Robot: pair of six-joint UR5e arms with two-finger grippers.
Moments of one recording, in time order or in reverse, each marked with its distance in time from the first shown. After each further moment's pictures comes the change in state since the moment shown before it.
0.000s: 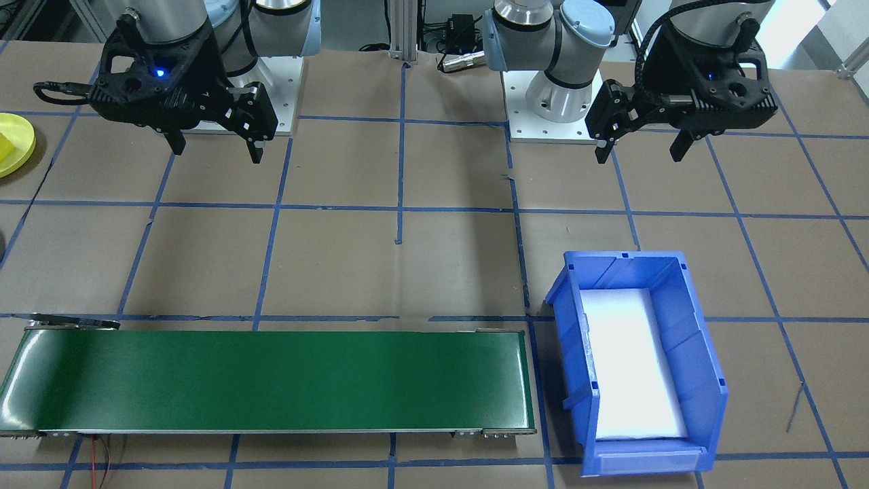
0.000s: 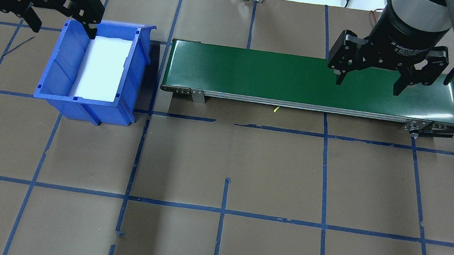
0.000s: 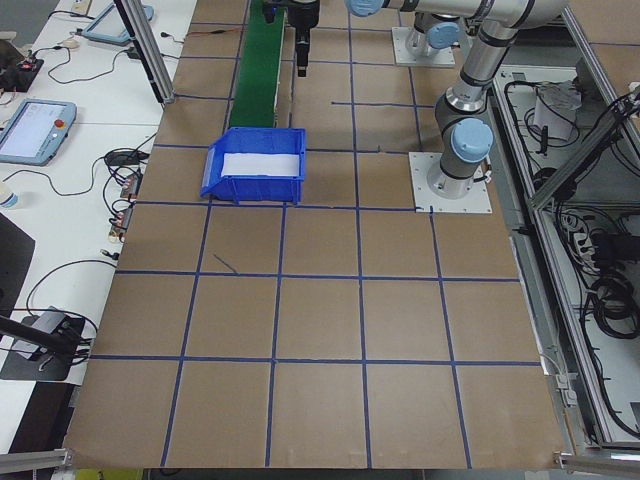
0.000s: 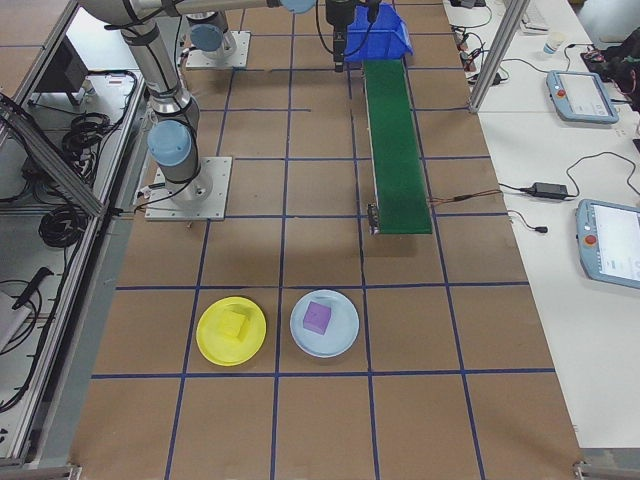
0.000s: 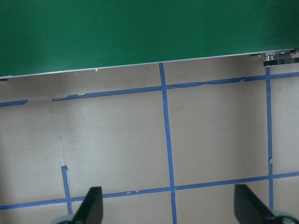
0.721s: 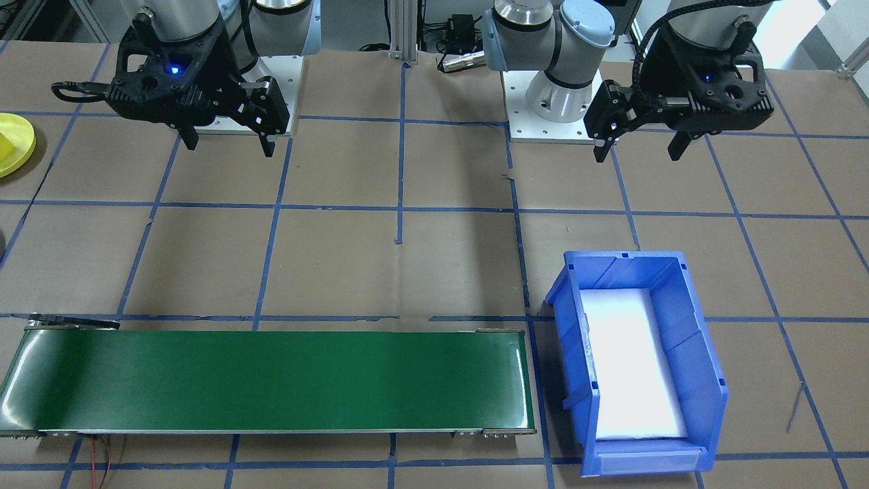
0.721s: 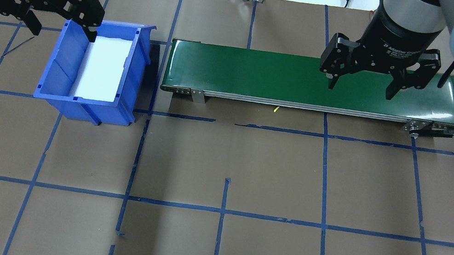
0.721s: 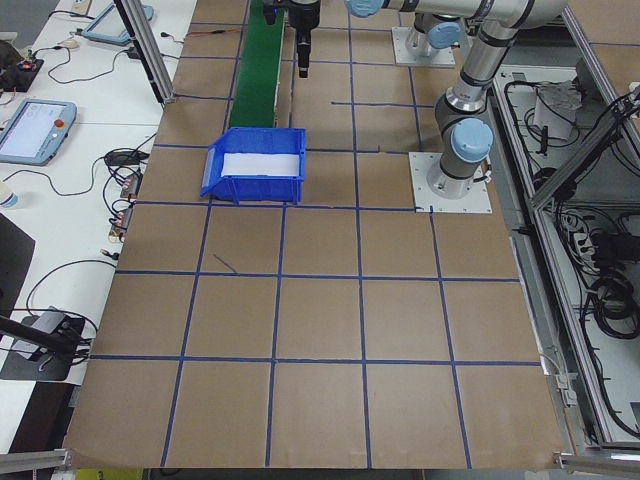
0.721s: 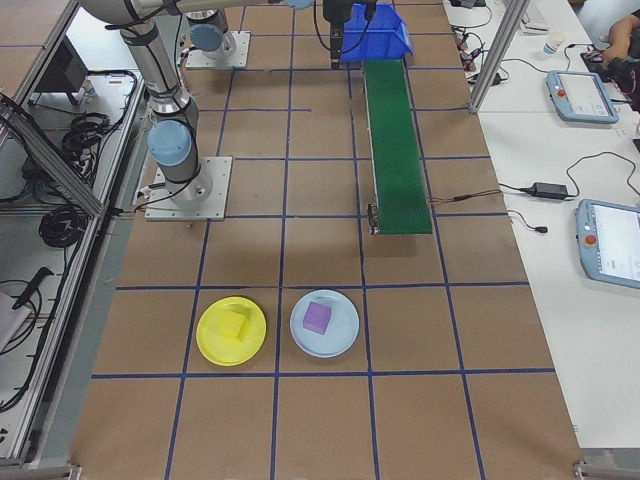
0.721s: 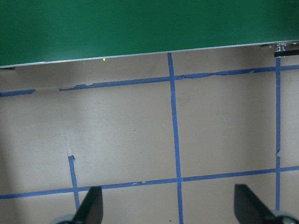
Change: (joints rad) left arm 0.000 0.000 -0.003 -0.017 0.002 -0.003; right arm 0.013 0.001 -0.001 0.020 0.018 0.008
